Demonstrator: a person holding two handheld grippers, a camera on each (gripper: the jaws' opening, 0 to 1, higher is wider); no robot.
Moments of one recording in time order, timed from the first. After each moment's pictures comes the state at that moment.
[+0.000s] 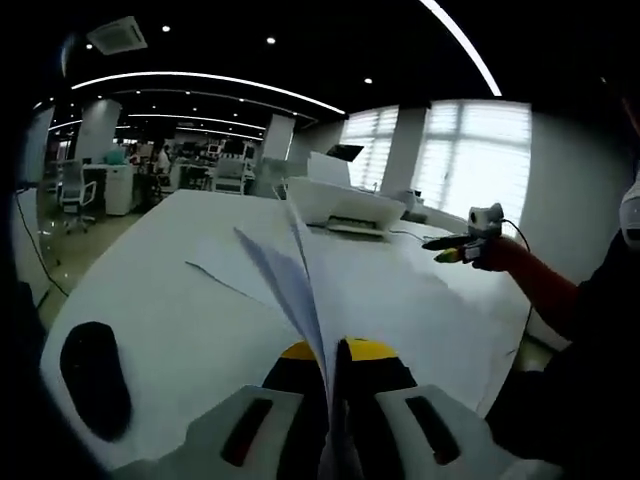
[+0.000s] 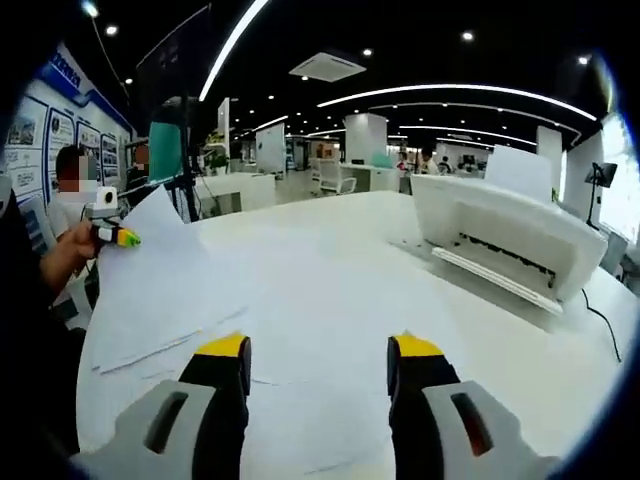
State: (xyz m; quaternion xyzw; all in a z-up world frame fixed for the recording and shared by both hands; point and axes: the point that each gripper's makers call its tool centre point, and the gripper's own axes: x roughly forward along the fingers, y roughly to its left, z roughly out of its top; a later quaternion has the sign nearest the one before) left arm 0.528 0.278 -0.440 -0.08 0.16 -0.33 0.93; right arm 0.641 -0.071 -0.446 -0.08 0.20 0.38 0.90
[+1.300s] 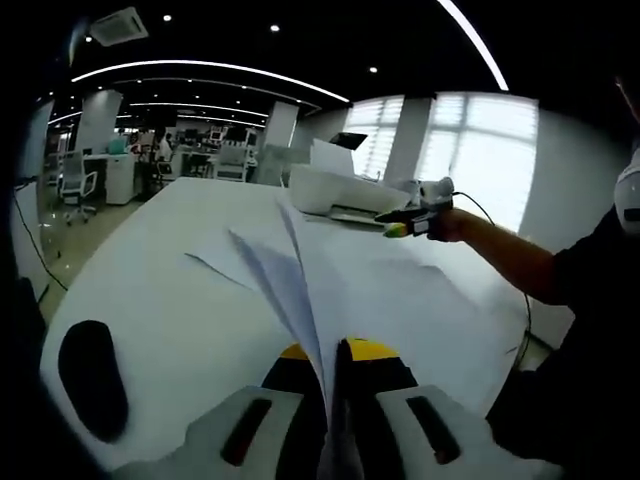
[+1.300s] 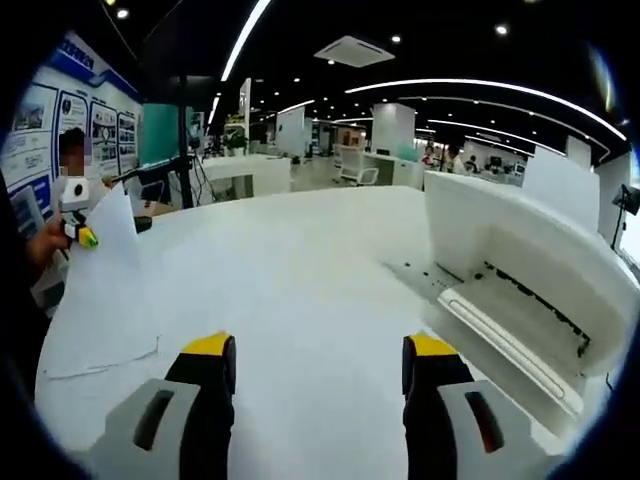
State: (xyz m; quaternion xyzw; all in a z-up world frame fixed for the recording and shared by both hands) left arm 0.532 0.270 -0.444 -0.08 0.19 -0.32 0.92; right arm 0.766 -0.041 -0.455 -0.12 0.21 0.43 0.87
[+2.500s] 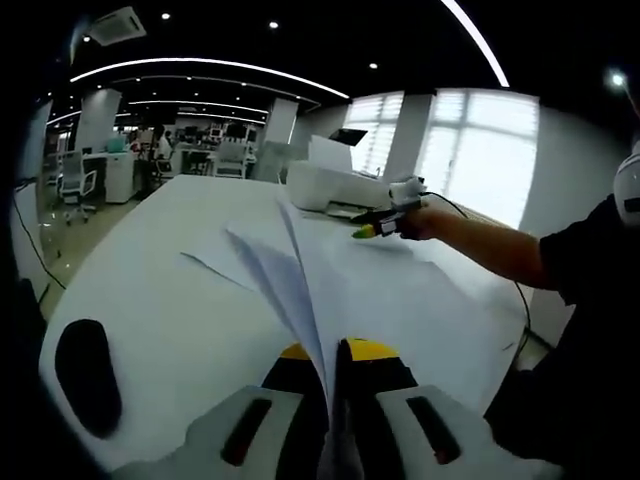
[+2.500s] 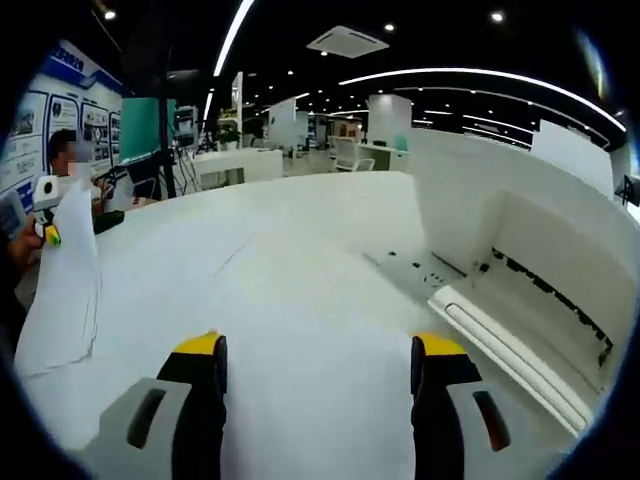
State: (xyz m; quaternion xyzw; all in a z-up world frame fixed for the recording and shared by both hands) left arm 0.529 0.263 -0.444 -0.07 0.20 -0.33 0.92; right arm 0.812 -0.028 -0.489 -0.12 0.22 0.42 0.87
